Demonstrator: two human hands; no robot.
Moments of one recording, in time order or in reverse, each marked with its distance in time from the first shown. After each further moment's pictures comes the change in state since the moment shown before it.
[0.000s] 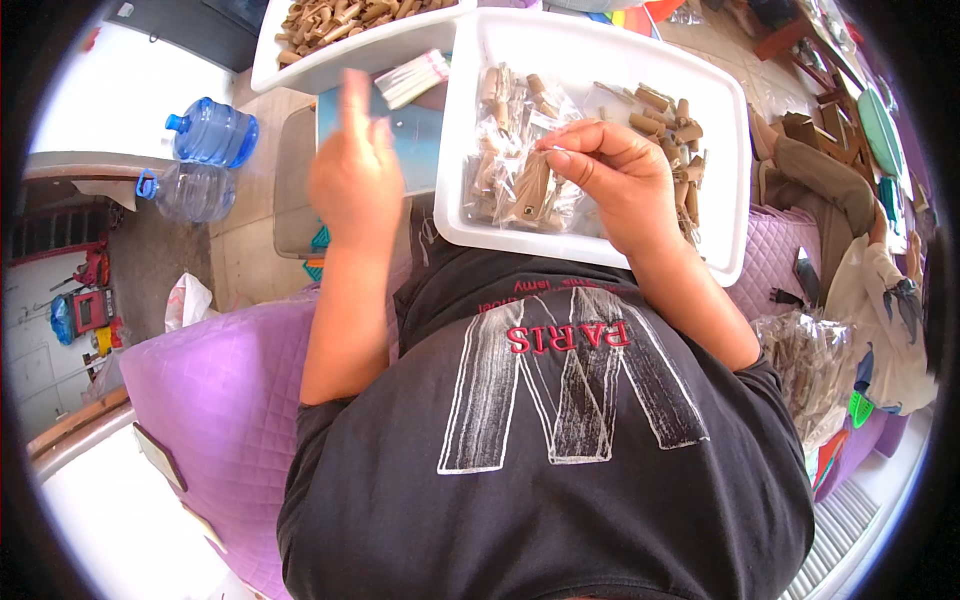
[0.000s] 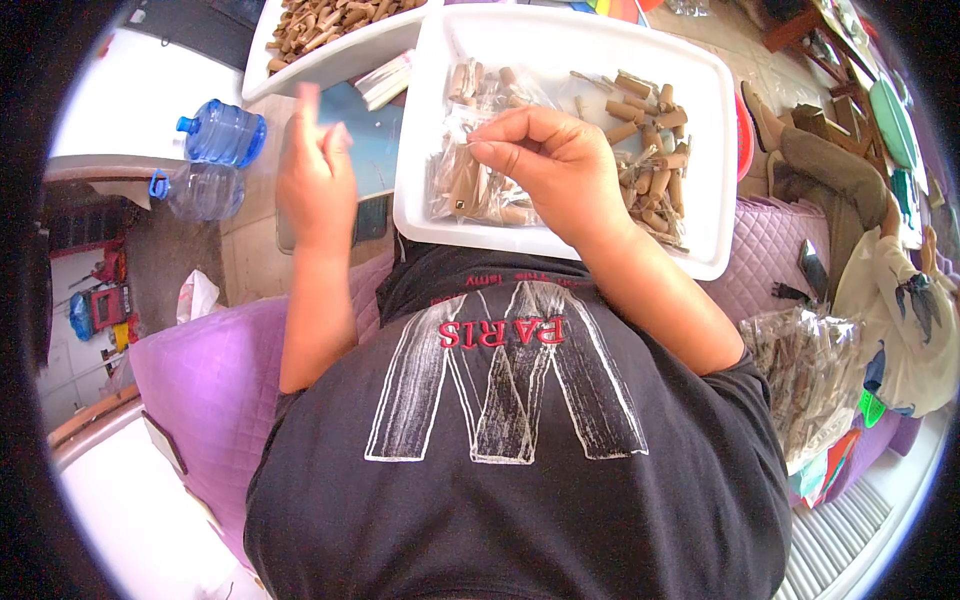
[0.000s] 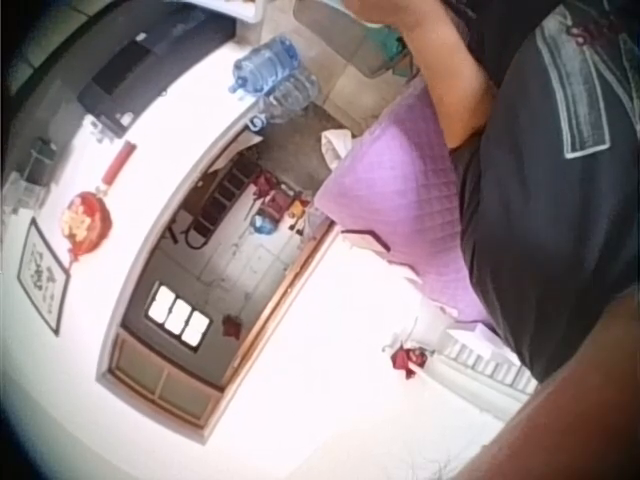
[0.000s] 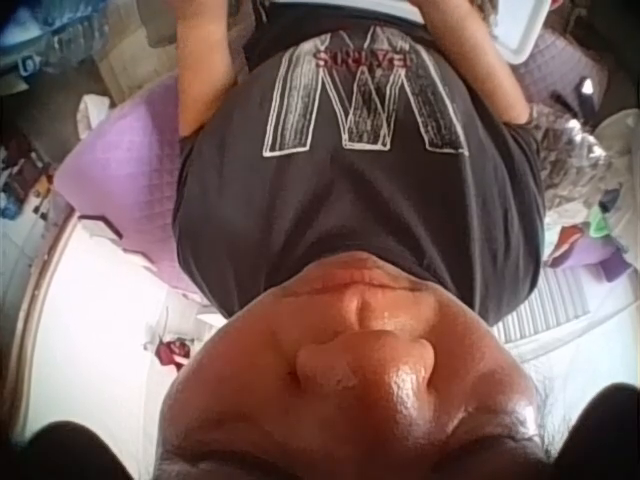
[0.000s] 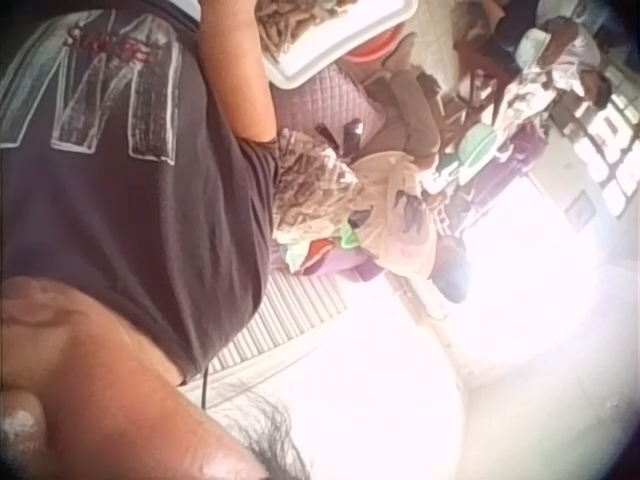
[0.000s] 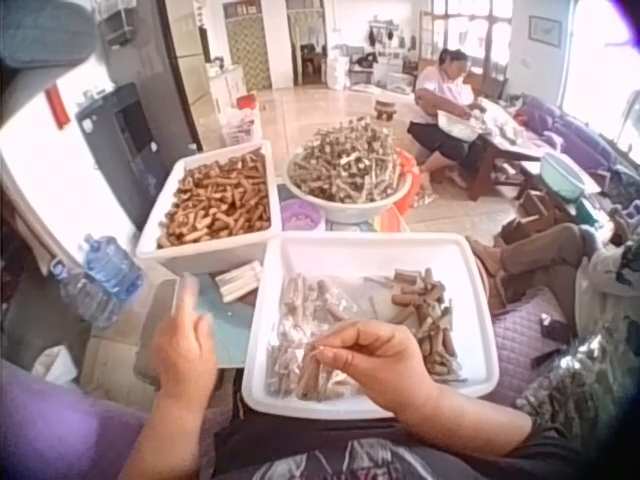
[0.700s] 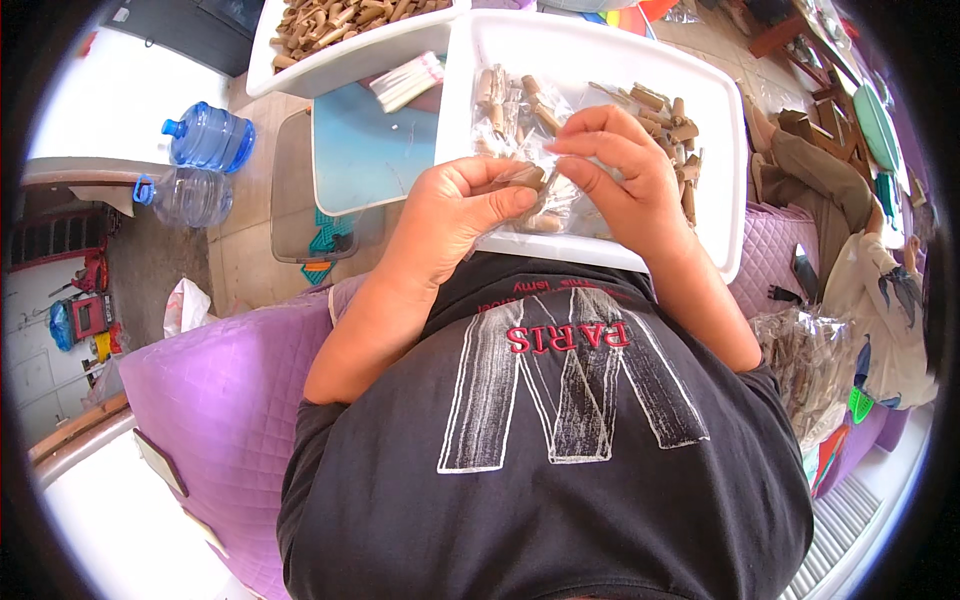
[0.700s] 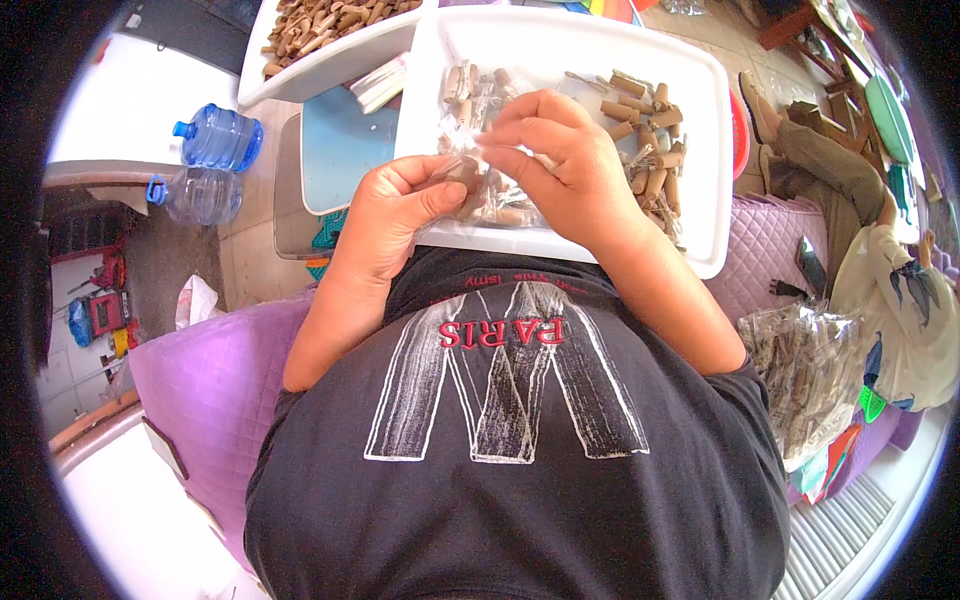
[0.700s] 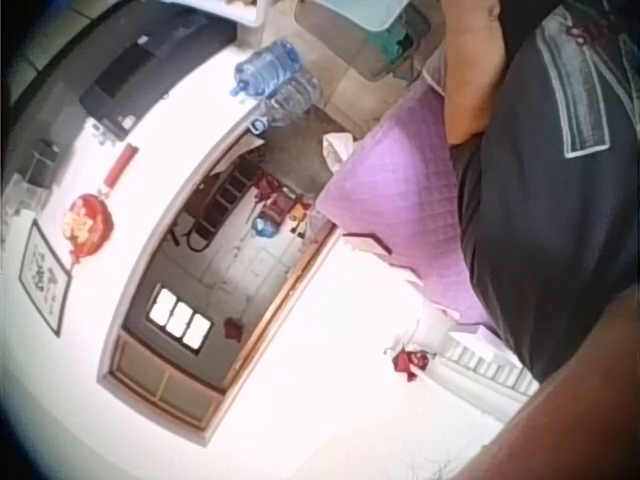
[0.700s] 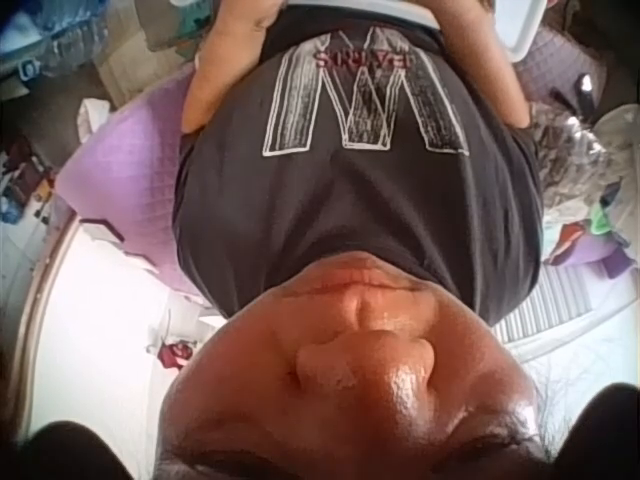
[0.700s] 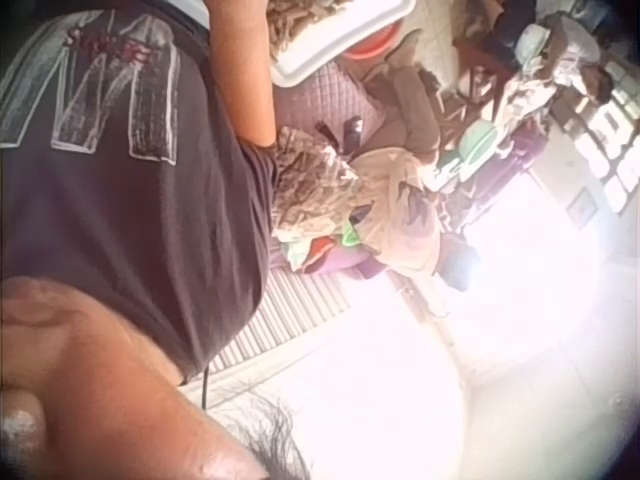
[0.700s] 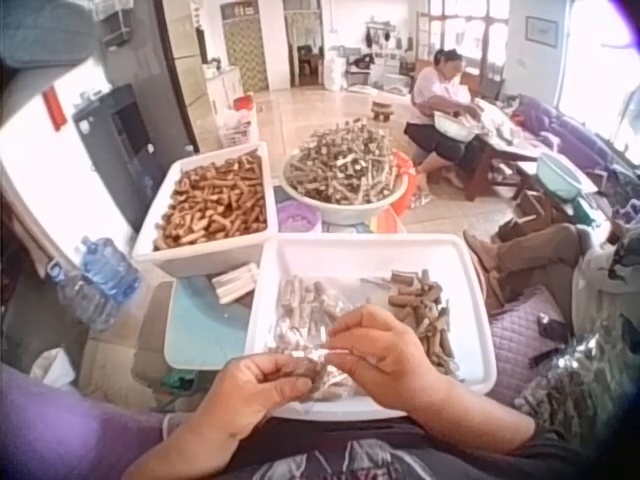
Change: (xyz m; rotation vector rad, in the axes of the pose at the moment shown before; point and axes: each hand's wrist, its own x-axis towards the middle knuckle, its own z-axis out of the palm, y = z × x) left_hand -0.021 0.053 0.013 -1.334 -0.650 -0.551; right_hand 0.003 -0.016 -0.017 -0.742 -0.164 -0.375
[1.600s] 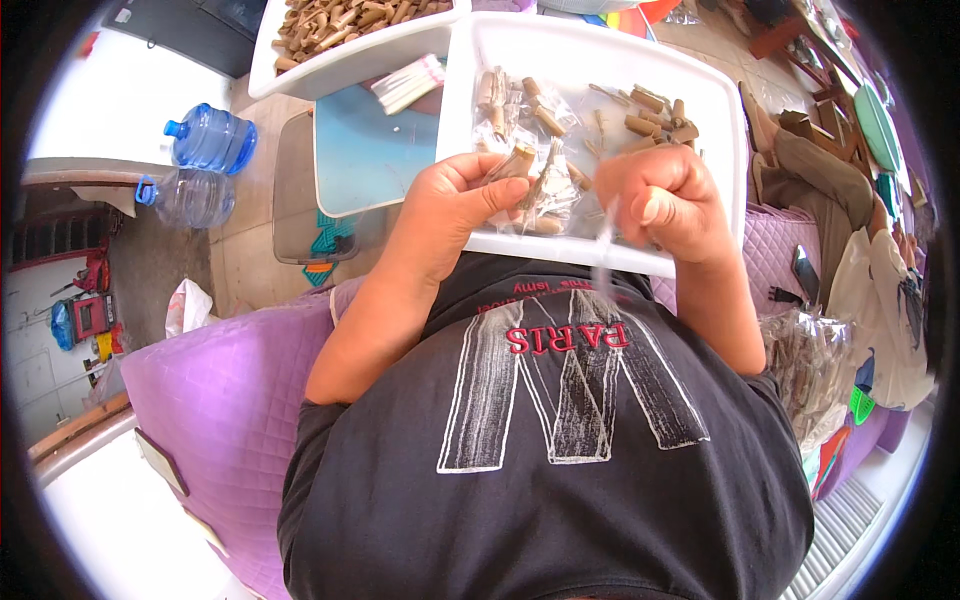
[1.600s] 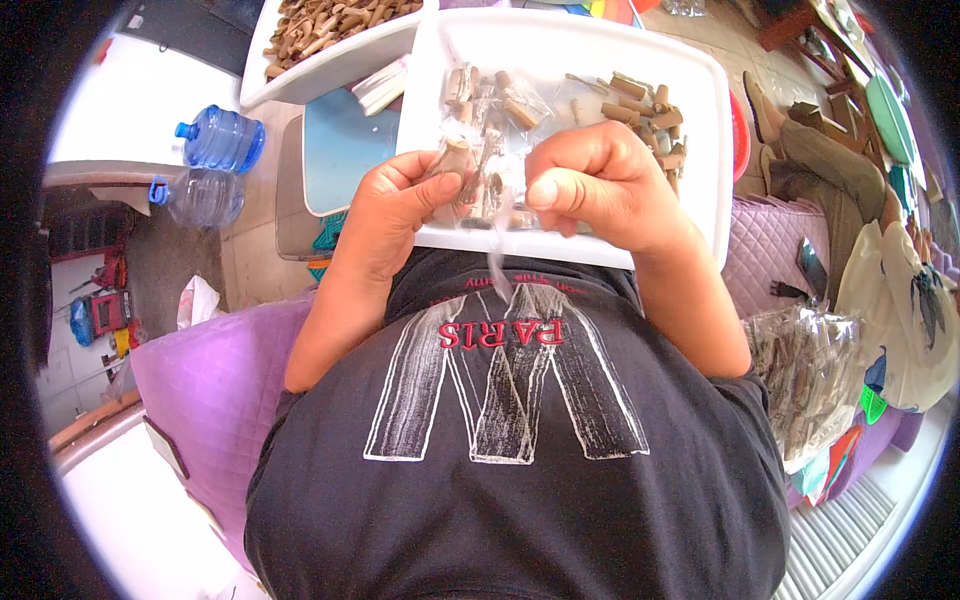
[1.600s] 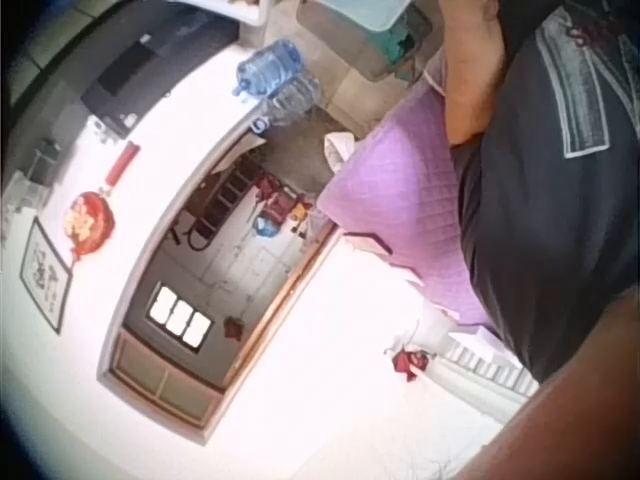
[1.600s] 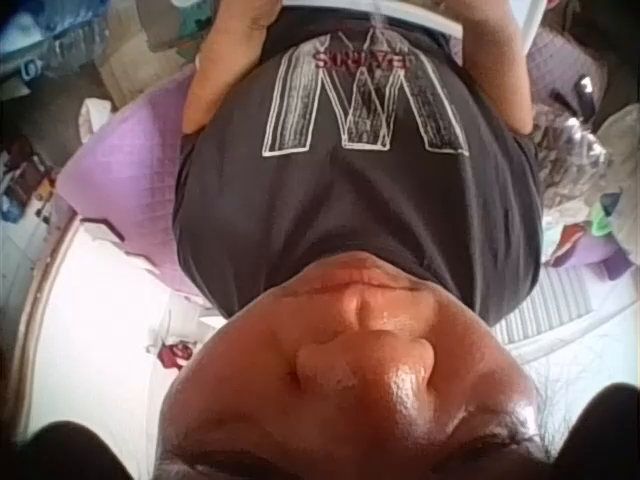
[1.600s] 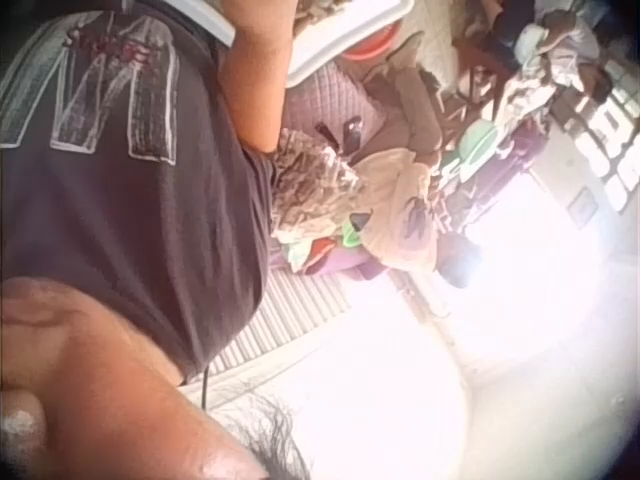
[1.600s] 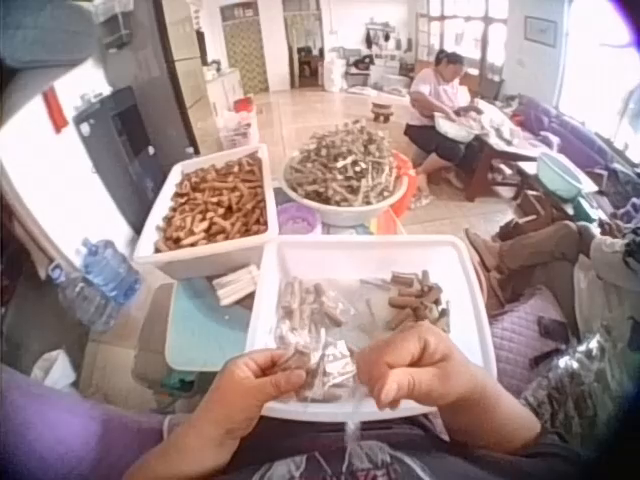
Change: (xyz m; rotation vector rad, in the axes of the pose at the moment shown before) left_hand 0.007 -0.008 -0.011 -0.005 0.004 -0.013; right_hand -0.004 0.004 -0.041 0.847 -0.423 0.152
